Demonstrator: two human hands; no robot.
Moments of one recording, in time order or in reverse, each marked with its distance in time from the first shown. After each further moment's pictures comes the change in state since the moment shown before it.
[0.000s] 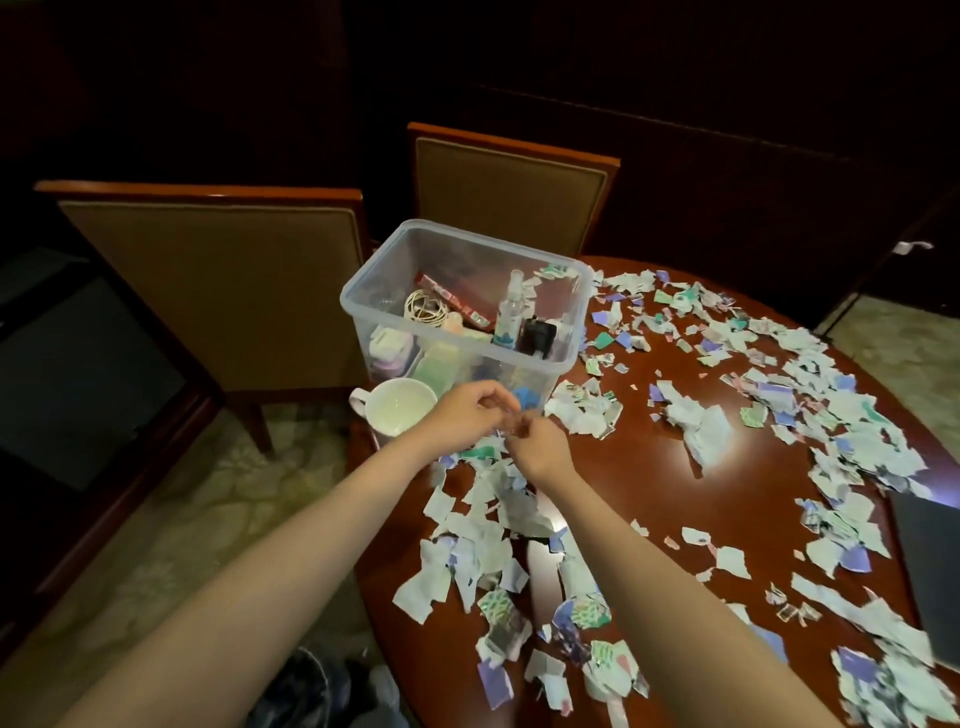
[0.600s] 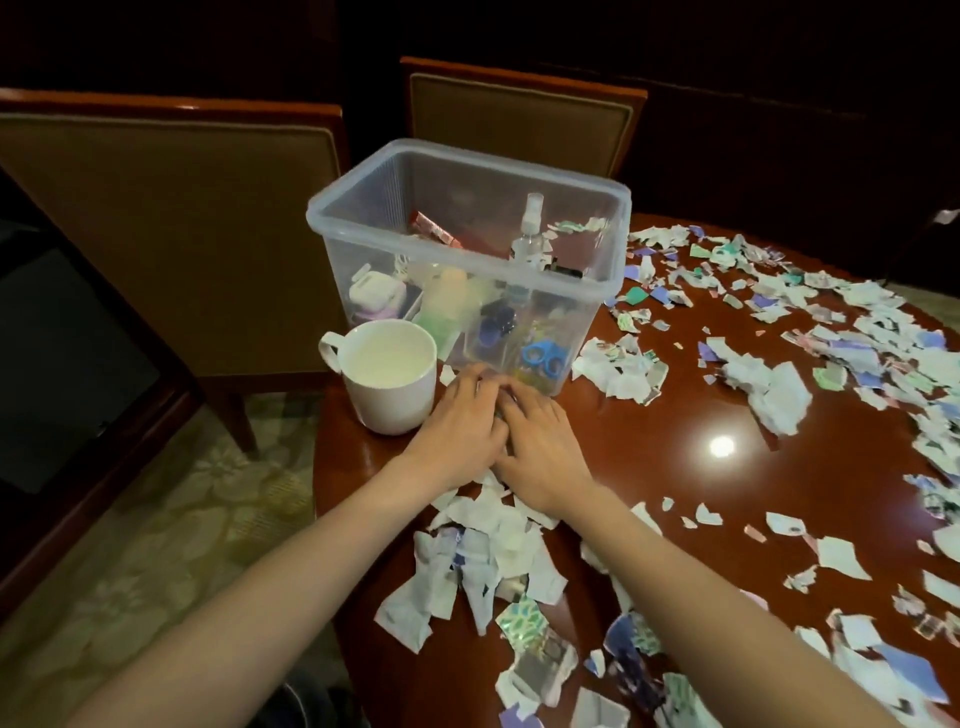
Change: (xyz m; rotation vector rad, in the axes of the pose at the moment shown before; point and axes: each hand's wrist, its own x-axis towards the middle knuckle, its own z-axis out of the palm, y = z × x) left_hand 0.034 -0.112 0.050 0.649 0.269 0.303; right_hand 0.023 0.054 0.065 -0.482 0.119 -0.542
